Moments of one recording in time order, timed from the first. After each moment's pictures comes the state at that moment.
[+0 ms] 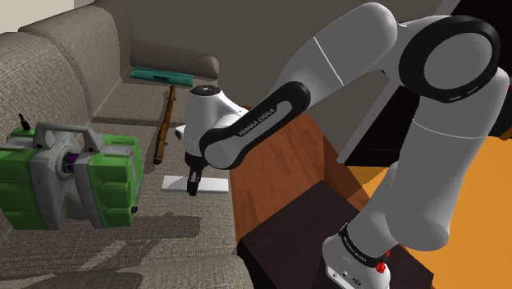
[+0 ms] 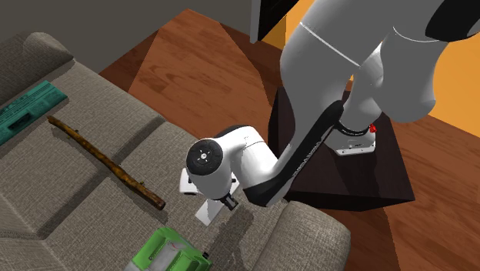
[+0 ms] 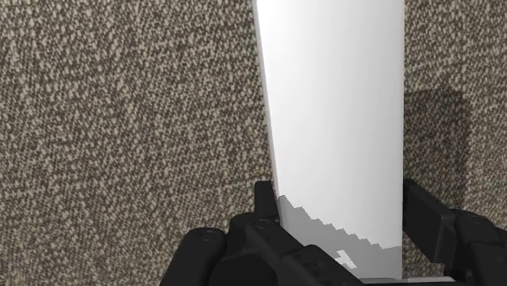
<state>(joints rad) 0.34 0.31 0.24 -2.24 -0.08 2.53 -0.24</state>
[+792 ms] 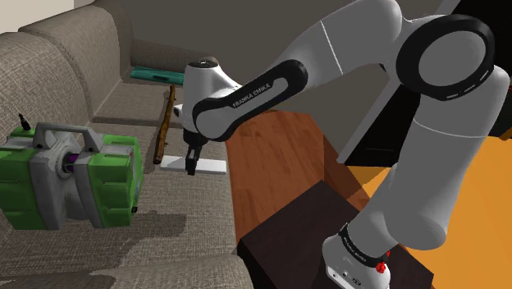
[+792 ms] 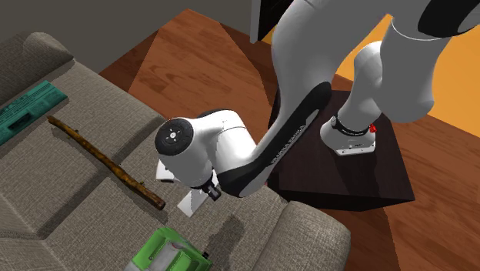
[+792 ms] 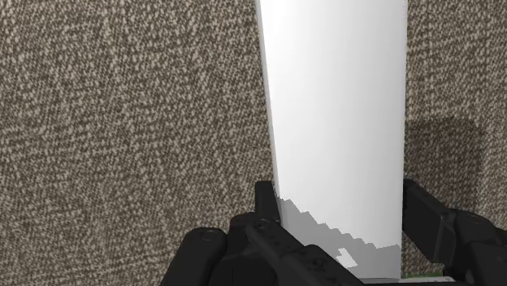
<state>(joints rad) 0.29 0.30 0.22 -2.10 -0.06 2.40 -0.32</state>
